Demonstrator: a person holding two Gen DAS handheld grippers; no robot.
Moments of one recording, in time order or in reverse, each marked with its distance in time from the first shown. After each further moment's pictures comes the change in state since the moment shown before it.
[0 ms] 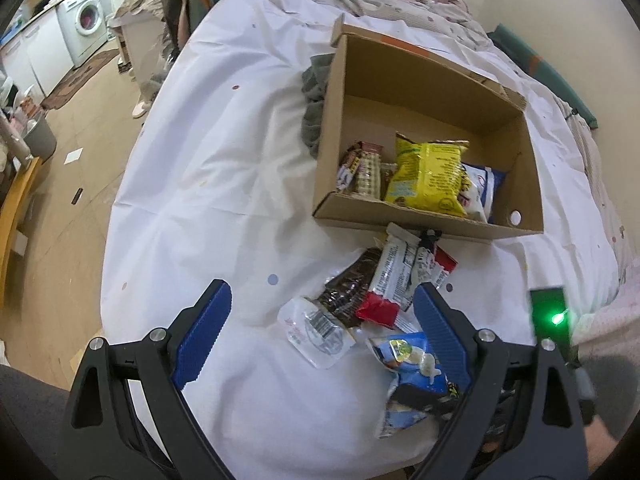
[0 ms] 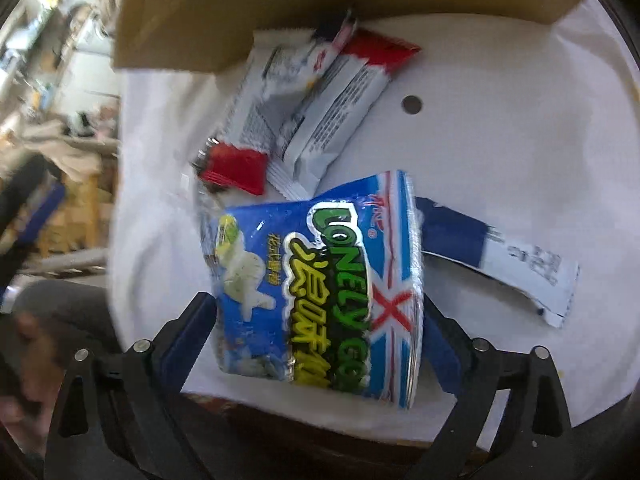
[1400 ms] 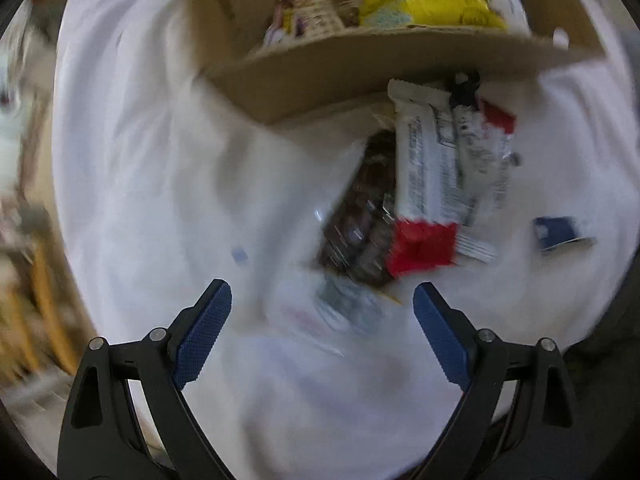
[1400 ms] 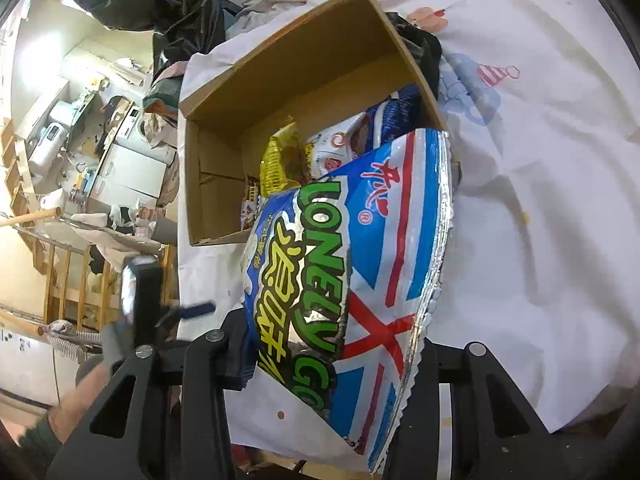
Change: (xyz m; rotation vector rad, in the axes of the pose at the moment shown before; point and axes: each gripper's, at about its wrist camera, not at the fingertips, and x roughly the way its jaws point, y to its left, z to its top) left arm 0.120 -0.044 -0.010 0.485 0.428 0.164; right arm -0.145 -0.065 0.006 0.074 -0.427 0.190
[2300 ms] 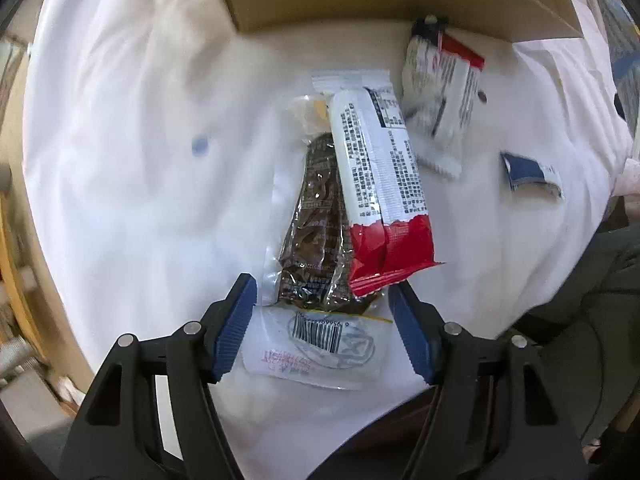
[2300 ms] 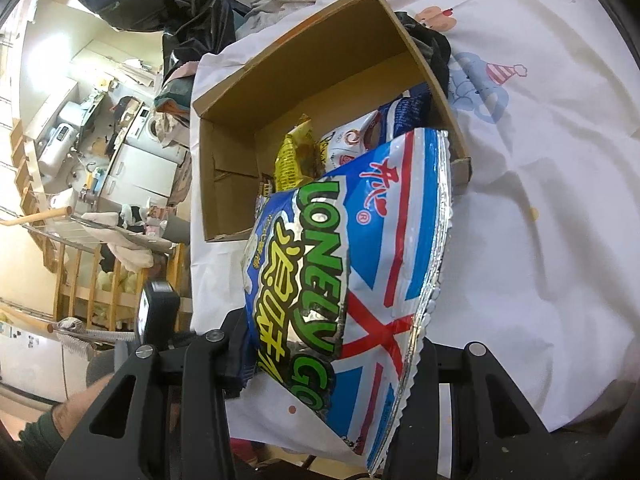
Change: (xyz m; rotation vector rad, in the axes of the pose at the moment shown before) left arm -0.005 0.016 -0.046 -0.128 0.127 -0.234; right arm -0.003 -0.002 -0.004 0.009 0.009 0.047
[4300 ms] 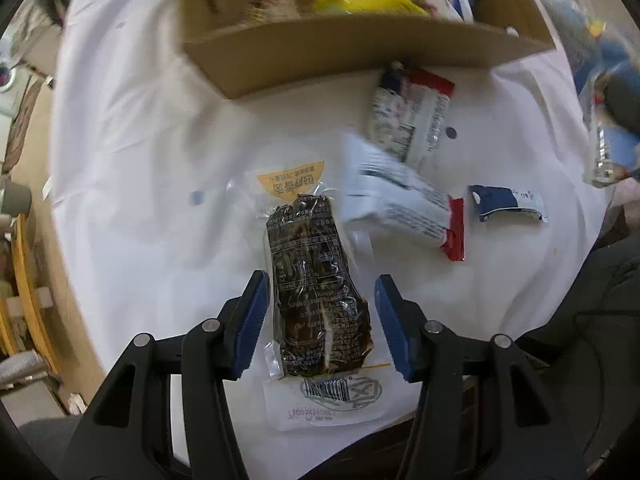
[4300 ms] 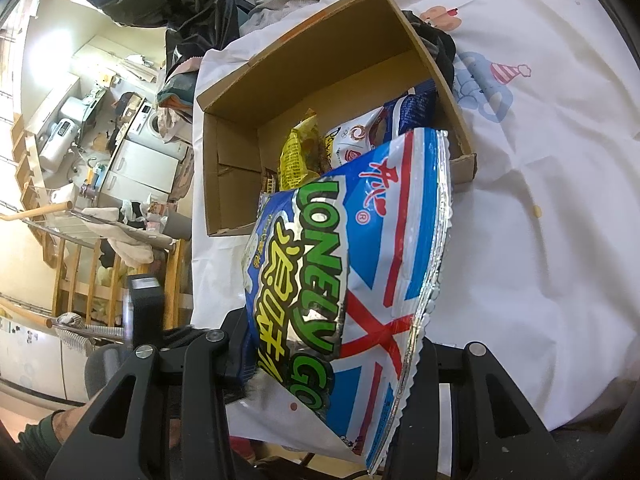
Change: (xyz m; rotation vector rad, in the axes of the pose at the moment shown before) left arm -0.060 -0.033 0.003 0.022 -0.162 0.096; right arm 0.007 0.005 0.001 -0.013 0.009 -0.009
